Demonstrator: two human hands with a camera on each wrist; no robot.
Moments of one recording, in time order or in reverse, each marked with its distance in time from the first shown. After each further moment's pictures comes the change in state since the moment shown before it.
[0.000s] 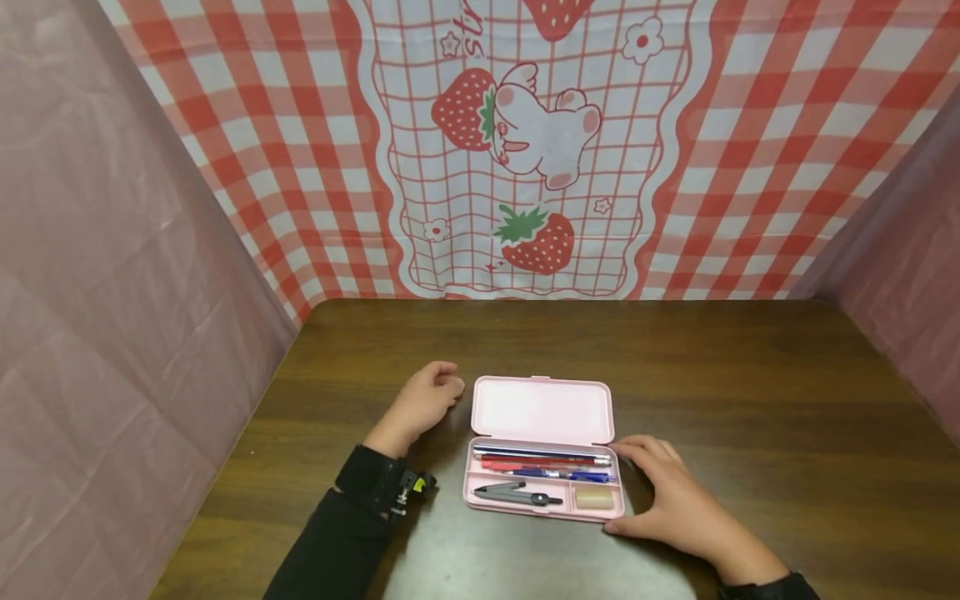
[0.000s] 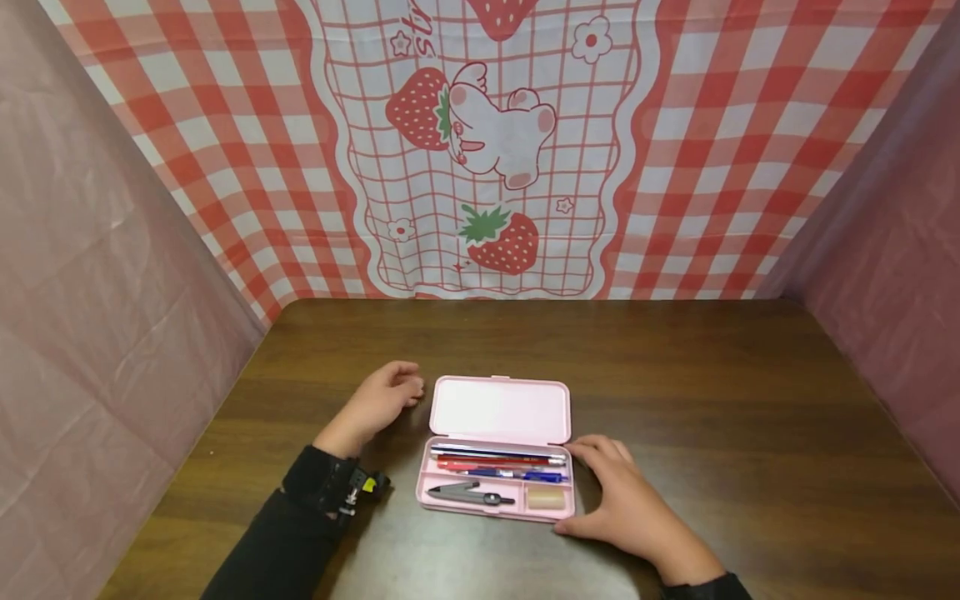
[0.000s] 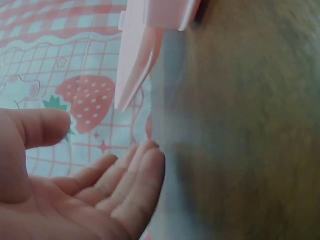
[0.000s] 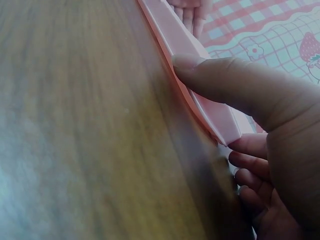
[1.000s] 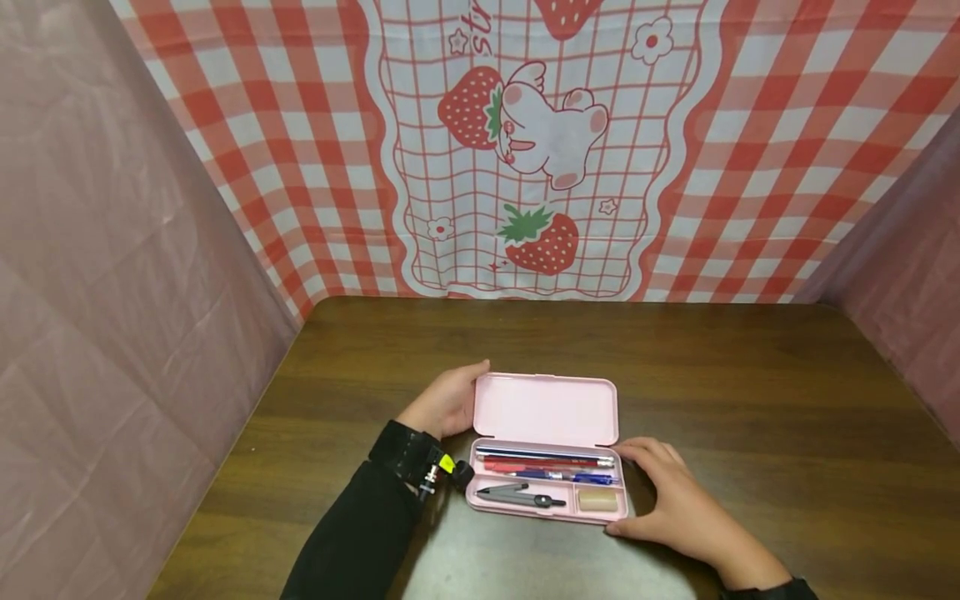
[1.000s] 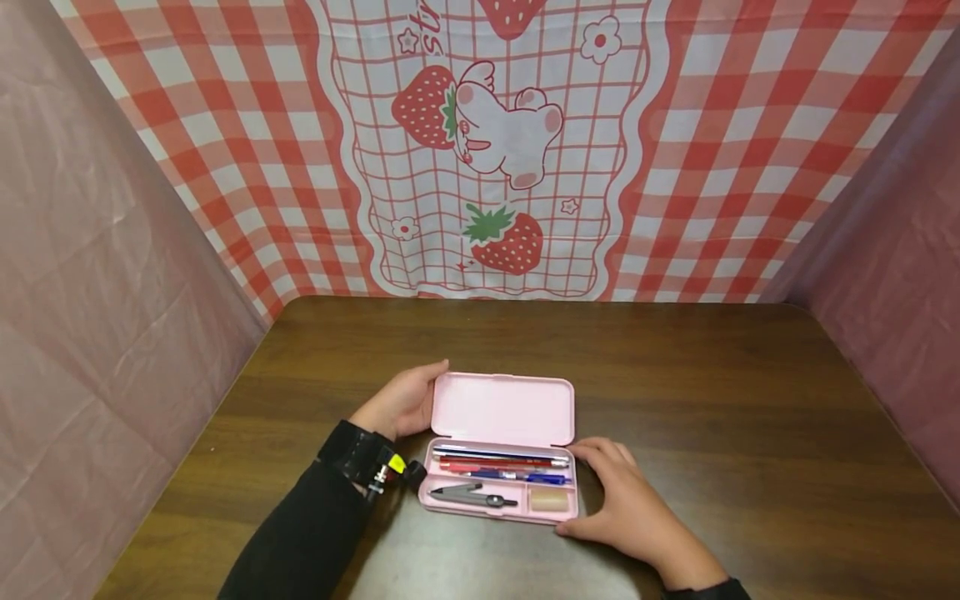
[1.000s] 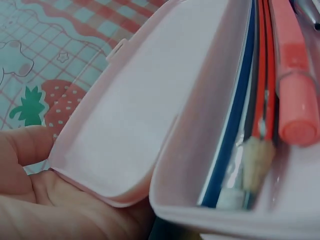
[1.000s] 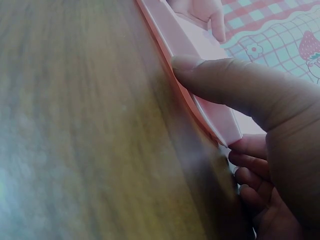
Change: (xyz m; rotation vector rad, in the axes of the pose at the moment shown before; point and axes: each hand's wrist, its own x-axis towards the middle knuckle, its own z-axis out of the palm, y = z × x) left_hand 0.031 0.007 0.036 -0.759 -0.364 -0.324; right_hand 0.001 -0.001 0.001 0.016 0.010 -0.005
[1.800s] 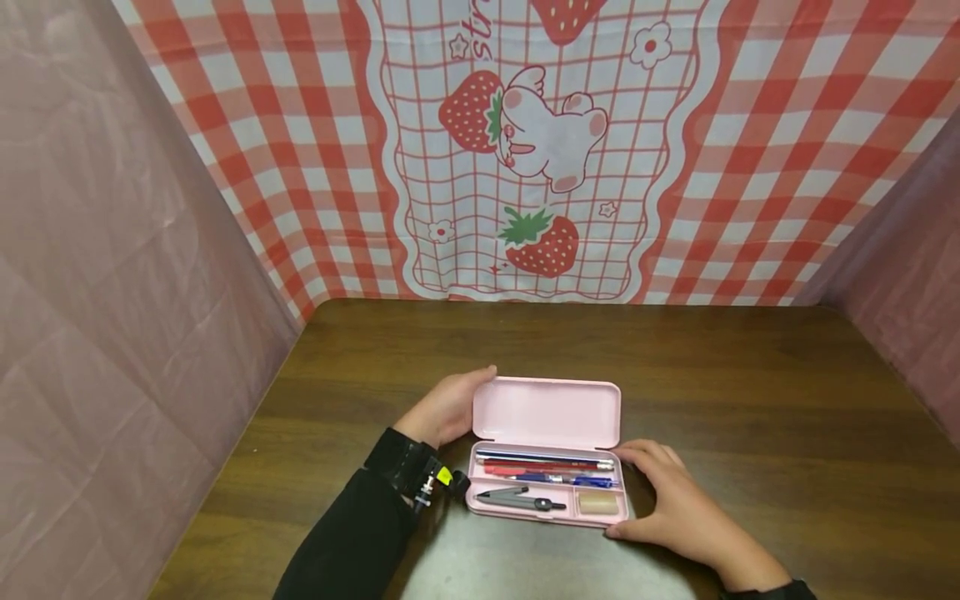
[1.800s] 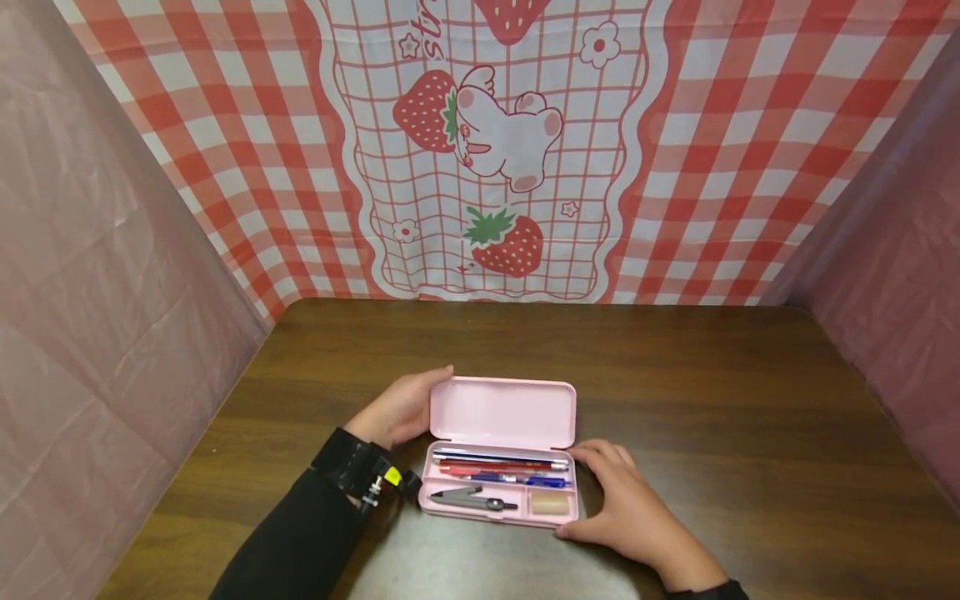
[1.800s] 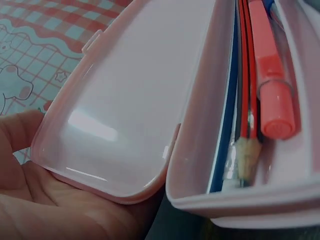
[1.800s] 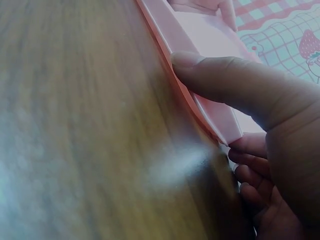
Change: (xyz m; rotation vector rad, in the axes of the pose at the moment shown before) left_hand -0.013 -0.002 0.009 0.080 0.021 0.077; right_hand -0.001 0.000 -0.002 0.012 -0.023 0.015
